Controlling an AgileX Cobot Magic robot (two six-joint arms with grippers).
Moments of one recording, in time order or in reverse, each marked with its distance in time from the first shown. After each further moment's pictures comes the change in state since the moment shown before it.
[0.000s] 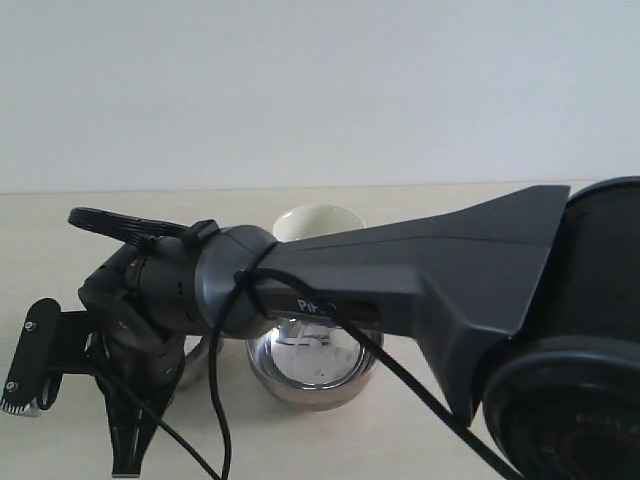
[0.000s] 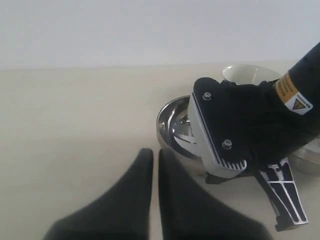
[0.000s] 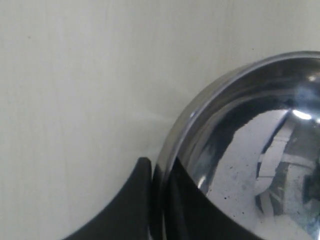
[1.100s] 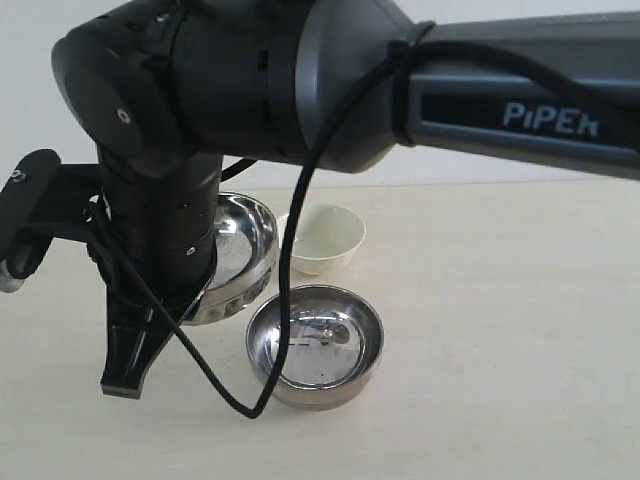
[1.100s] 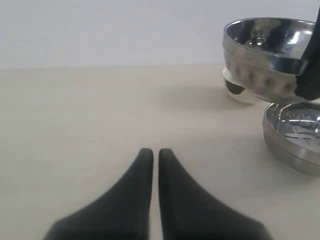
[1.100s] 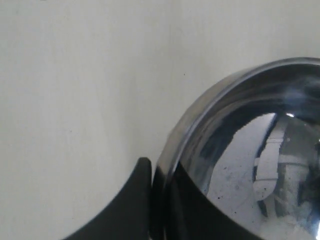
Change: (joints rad) left arm 0.000 0.000 0.000 0.000 0.000 0.000; right arm 0.000 -0.327 0.000 0.003 0.363 0.098
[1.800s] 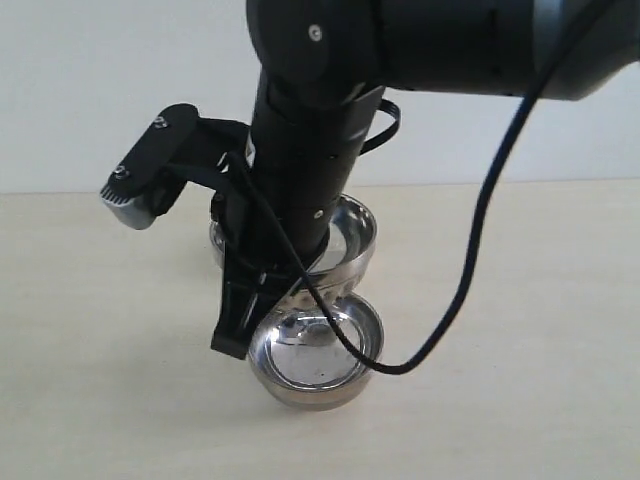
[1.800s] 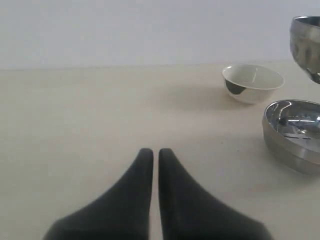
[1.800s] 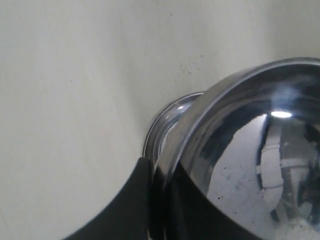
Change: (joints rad) left arm 0.000 0.000 0.000 0.000 0.000 0.000; right arm -0.146 -0.213 0.250 0.136 -0.030 -0.019
